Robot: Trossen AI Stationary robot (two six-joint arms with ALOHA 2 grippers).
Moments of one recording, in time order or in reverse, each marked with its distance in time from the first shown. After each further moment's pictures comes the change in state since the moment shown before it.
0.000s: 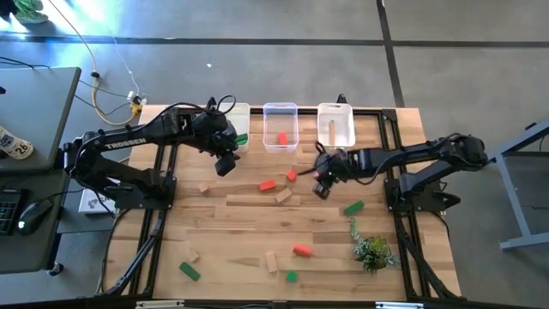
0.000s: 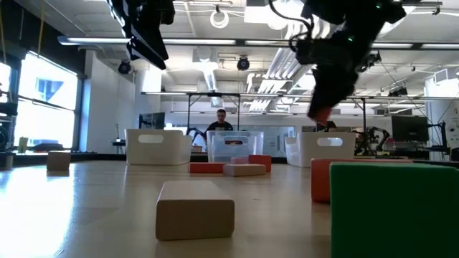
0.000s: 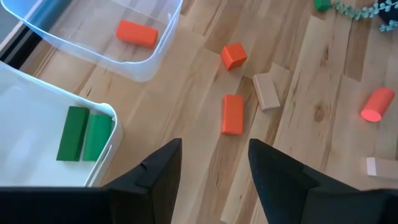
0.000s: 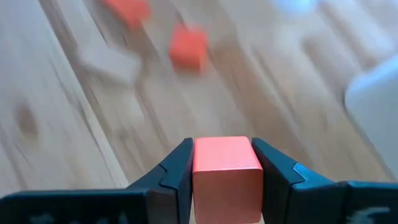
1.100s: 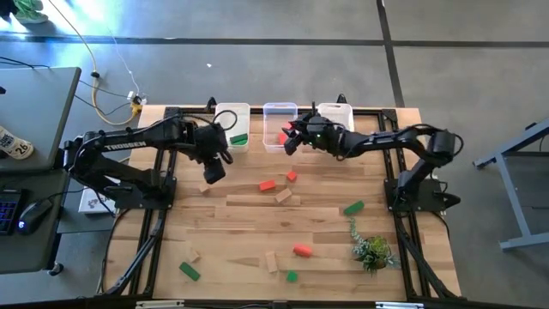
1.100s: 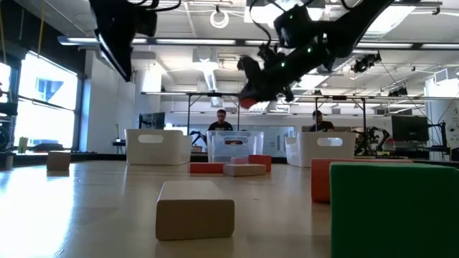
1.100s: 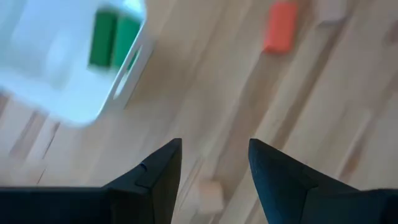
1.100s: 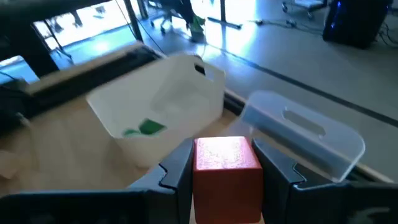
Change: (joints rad) left arm -0.078 0.000 -0.008 -0.302 -0.155 -0.084; right arm -0.306 0.287 0.025 0.923 0.067 -0.202
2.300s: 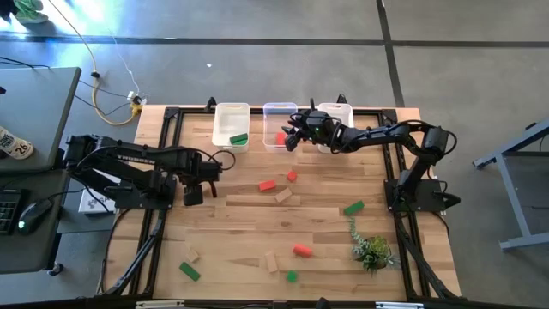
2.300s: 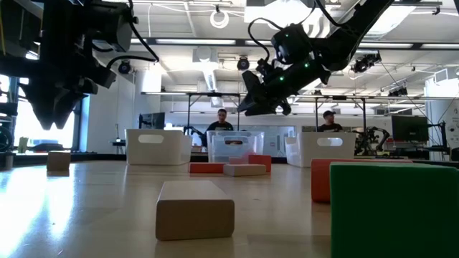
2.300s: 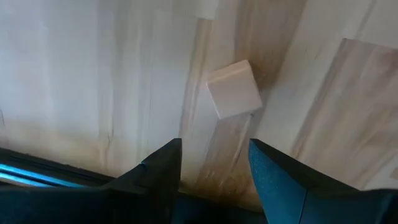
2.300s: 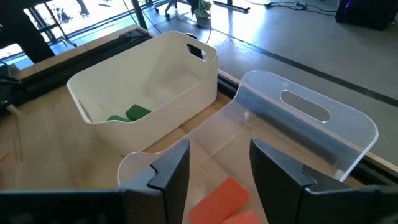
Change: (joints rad) left arm -0.184 -0.001 -0.373 -0.038 -0.038 0.069; right arm -0.090 0.069 0.000 0.048 -0.132 -0.012
